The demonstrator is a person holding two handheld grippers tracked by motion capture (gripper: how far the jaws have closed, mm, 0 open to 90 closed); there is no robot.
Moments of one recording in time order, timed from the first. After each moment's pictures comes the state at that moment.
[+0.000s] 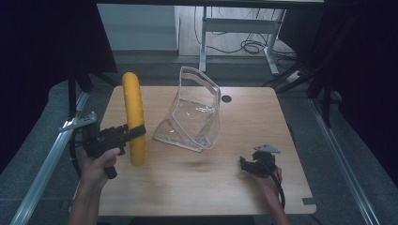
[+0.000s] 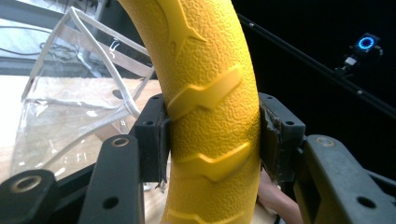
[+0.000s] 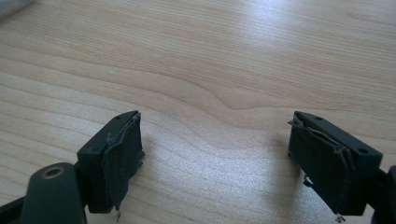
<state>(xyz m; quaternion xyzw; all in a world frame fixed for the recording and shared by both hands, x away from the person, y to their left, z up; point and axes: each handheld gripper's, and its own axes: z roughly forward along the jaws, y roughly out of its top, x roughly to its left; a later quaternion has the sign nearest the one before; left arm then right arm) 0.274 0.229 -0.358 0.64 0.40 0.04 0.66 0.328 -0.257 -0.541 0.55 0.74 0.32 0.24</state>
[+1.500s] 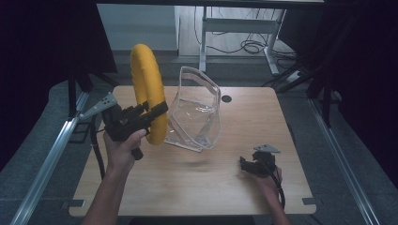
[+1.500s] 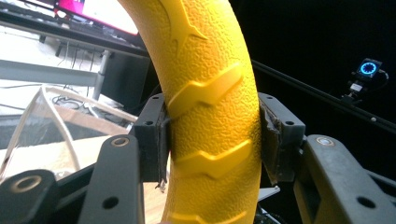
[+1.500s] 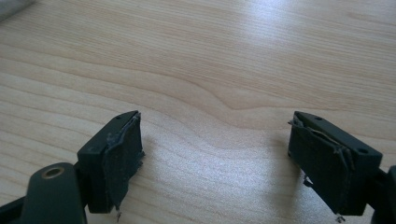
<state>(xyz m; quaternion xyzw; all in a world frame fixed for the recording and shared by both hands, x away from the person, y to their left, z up) 0.286 0.166 -0.308 0.61 0.37 0.11 0.70 0.328 -0.257 -0.541 0.54 0.74 0.32 0.24</state>
